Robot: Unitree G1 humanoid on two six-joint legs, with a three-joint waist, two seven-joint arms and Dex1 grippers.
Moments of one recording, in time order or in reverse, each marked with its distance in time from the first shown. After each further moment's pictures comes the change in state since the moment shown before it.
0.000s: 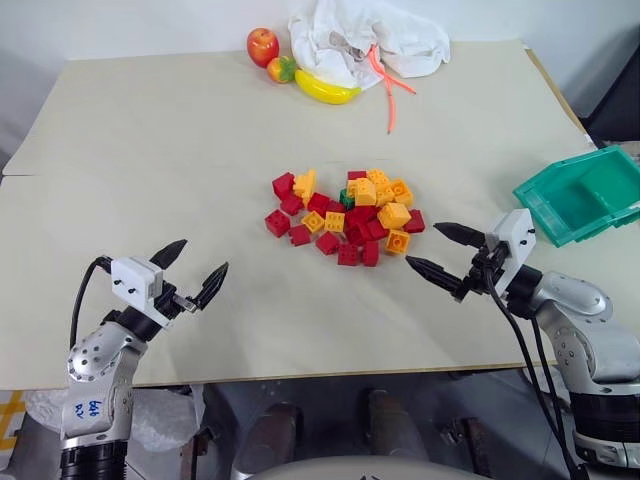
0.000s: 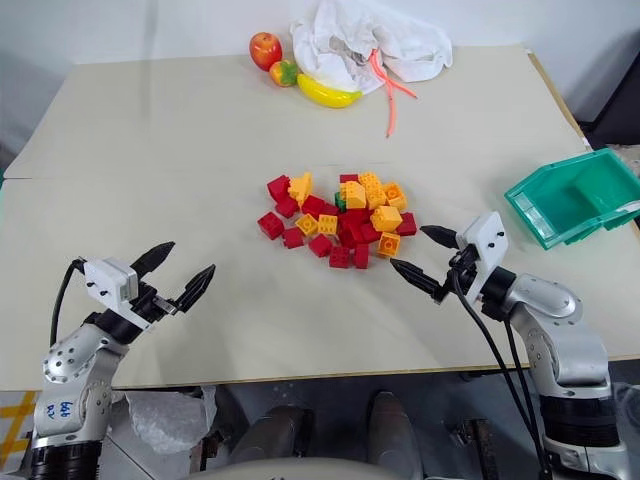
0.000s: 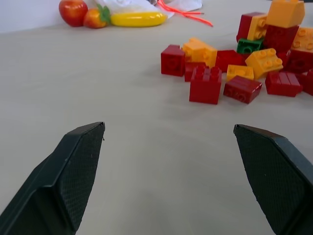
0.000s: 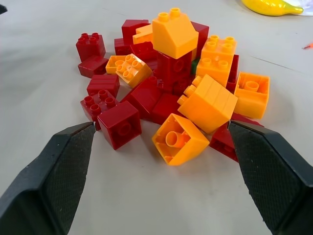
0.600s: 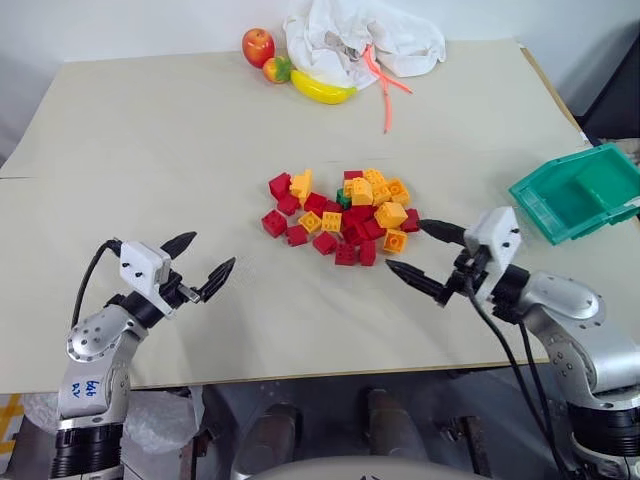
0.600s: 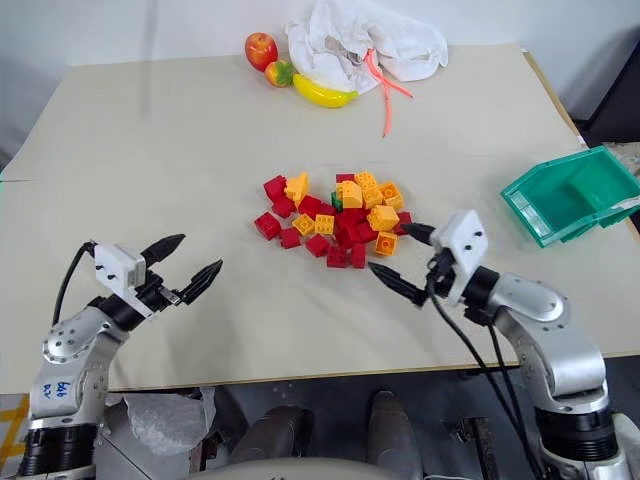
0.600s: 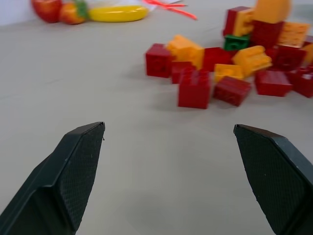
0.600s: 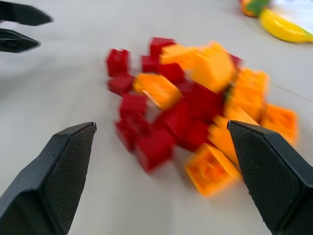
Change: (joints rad) left arm -0.079 0.064 -0.023 0.021 -0.005 0.059 -0.079; right arm -0.035 0.004 0.109 -0.300 0.006 0.189 -0.147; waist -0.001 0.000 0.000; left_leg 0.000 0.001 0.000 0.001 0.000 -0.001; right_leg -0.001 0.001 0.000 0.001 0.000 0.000
